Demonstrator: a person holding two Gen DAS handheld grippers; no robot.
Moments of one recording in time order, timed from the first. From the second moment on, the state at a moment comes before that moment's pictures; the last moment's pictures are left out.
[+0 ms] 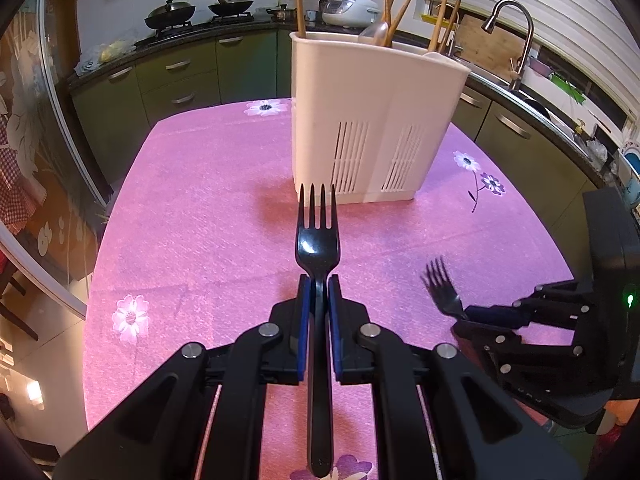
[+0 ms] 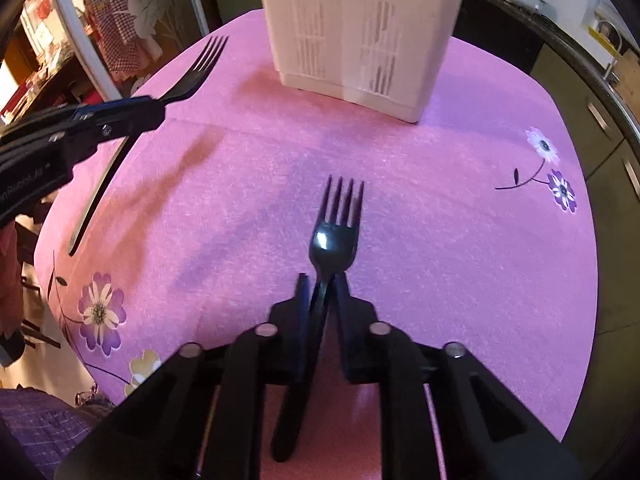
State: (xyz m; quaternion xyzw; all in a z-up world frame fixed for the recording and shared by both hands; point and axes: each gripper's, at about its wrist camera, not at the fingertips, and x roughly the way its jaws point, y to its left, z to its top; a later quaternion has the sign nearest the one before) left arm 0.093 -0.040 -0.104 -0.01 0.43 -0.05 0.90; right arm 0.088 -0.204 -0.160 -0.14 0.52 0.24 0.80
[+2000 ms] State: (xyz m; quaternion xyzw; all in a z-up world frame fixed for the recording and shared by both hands) left arm 0.218 -0.067 -0.024 -0.01 0.13 -0.03 0.99; right arm 0.095 -0.281 -0.023 0.06 0.29 0.26 0.92
